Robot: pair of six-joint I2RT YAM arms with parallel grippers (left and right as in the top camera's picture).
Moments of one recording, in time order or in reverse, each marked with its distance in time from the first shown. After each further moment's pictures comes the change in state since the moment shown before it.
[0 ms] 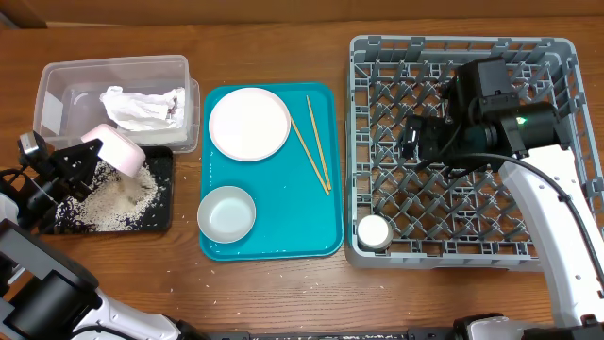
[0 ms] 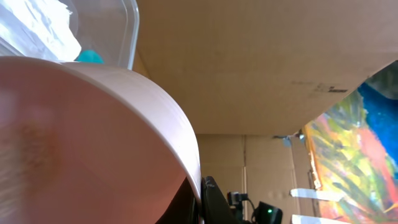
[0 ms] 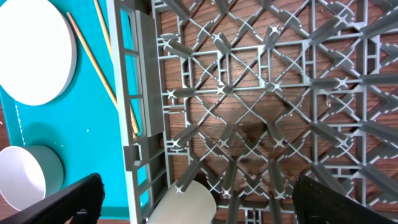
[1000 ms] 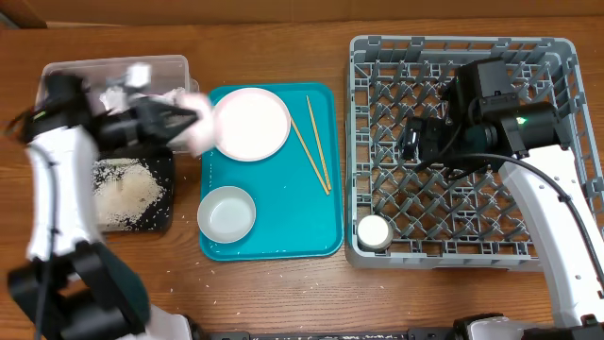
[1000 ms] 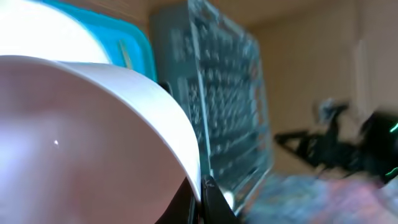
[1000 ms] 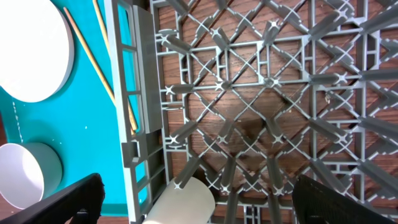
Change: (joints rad) left arm -0.547 -0.212 0.153 -0.001 -0.413 -0.053; right arm 0.000 0.000 0.000 -0.012 0.000 -0.002
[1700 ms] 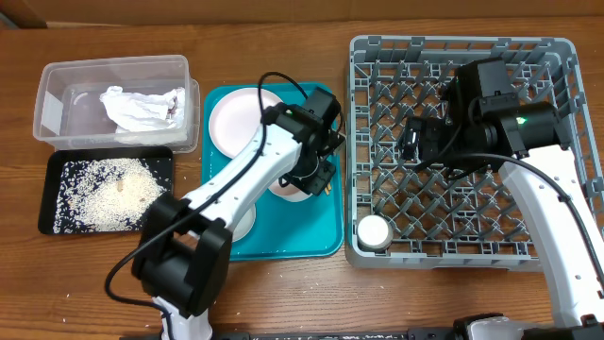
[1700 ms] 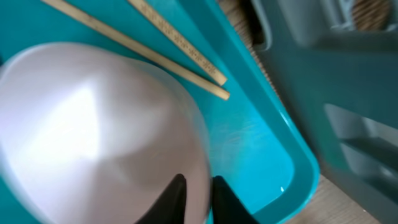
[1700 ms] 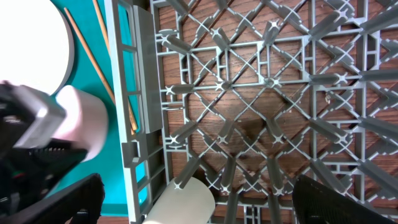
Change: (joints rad) left arm -0.902 0.232 0.058 -0.039 -1.009 0.013; right arm 0.000 0.000 0.000 0.000 0.000 -0.001
